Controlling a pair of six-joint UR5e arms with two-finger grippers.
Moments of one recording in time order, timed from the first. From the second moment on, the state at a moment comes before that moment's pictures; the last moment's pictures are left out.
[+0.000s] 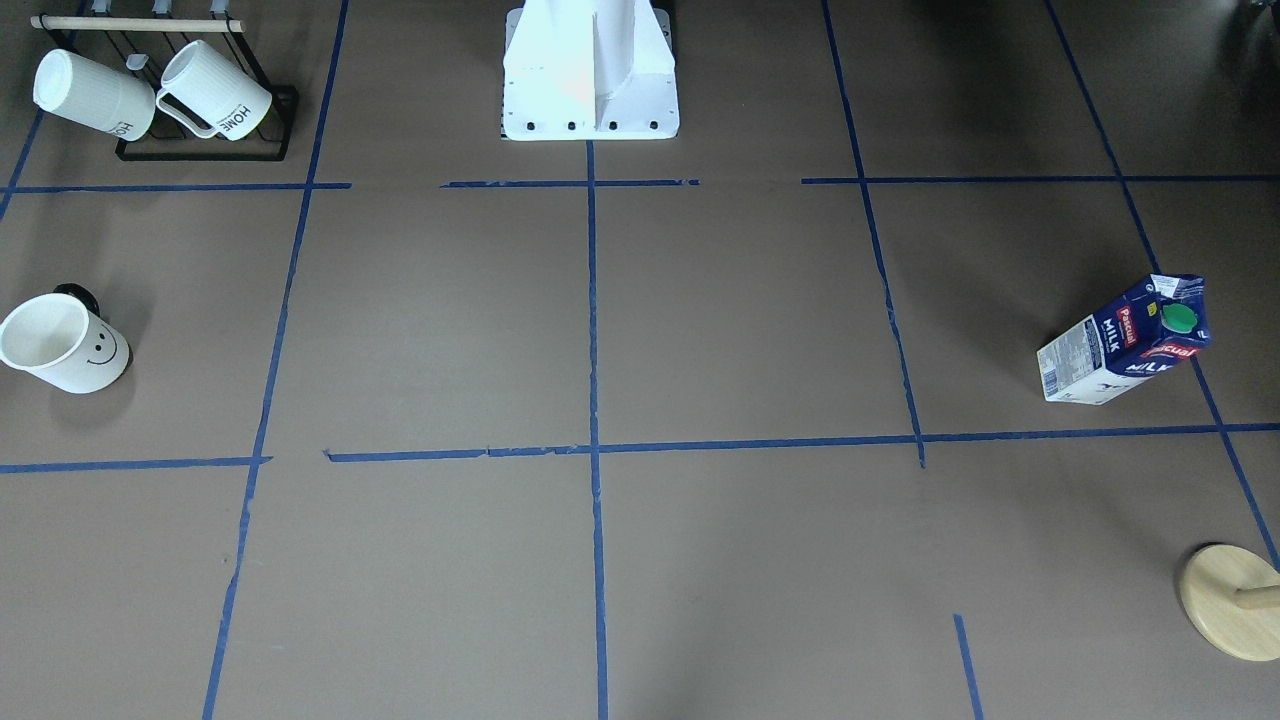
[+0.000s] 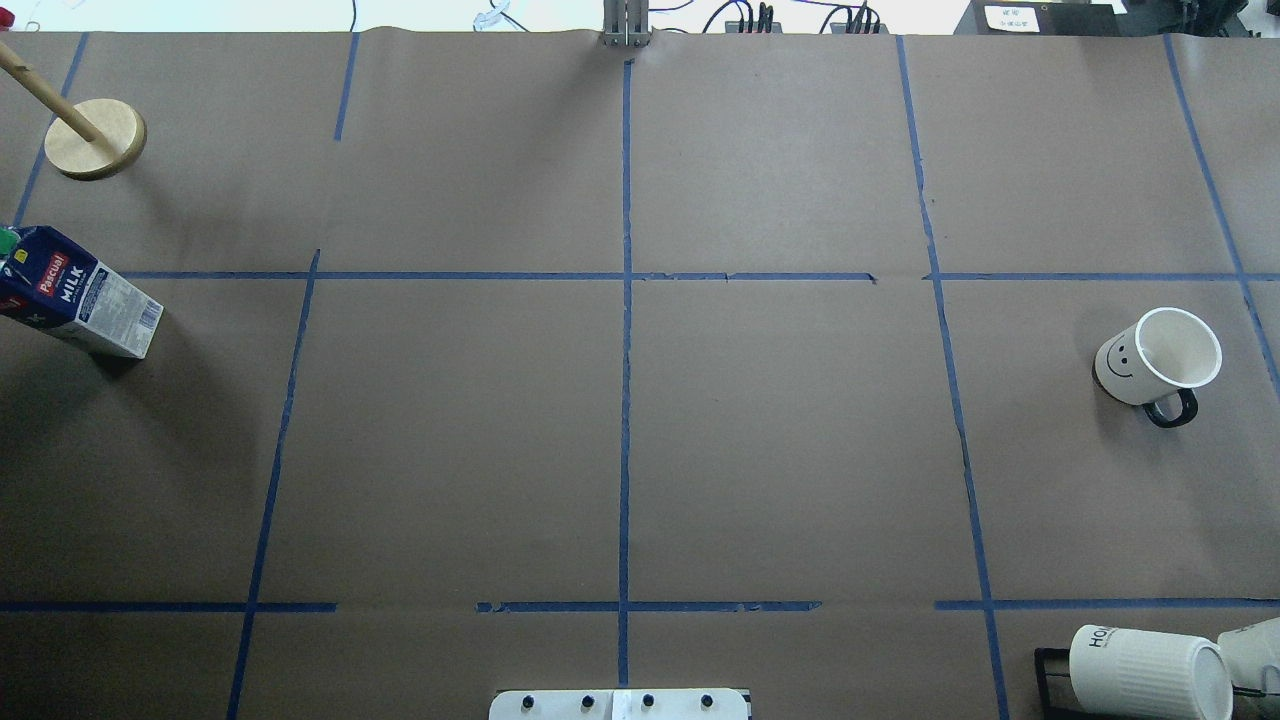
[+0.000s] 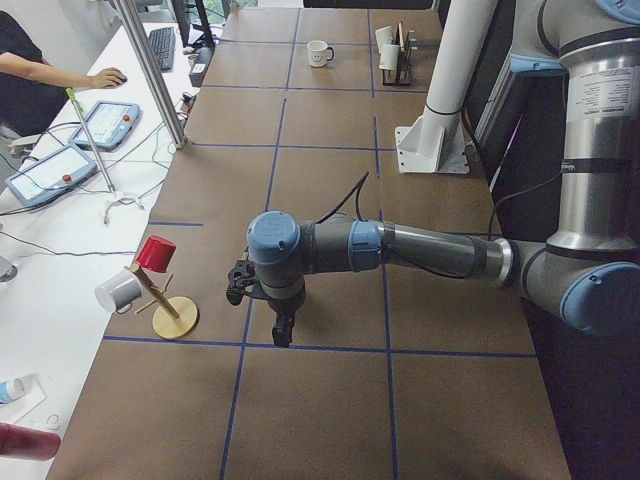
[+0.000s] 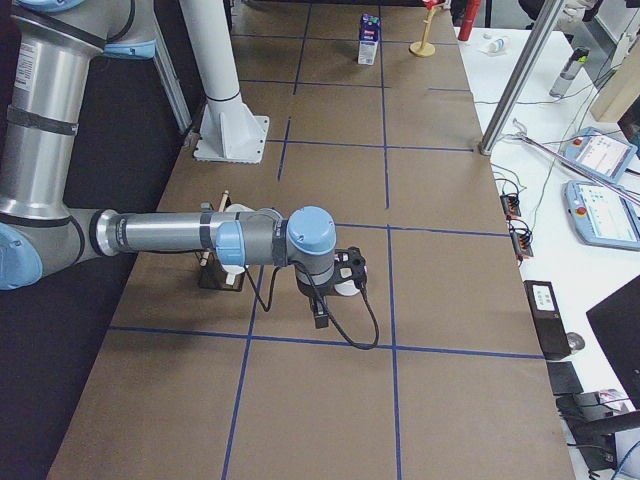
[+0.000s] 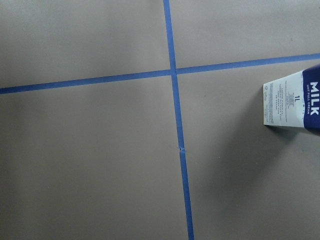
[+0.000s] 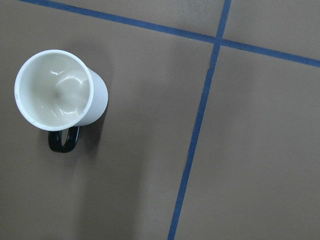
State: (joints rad) left arm -1.64 -1.52 -1.78 -1.34 -2.36 0.21; right arm 1.54 -1.85 1.91 -1.59 2.38 -0.17
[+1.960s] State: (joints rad) left arm -1.63 -1.44 -1.87 -1.36 -2.36 0.20; right arm 1.35 -1.72 1.82 -1.42 2.39 0.23
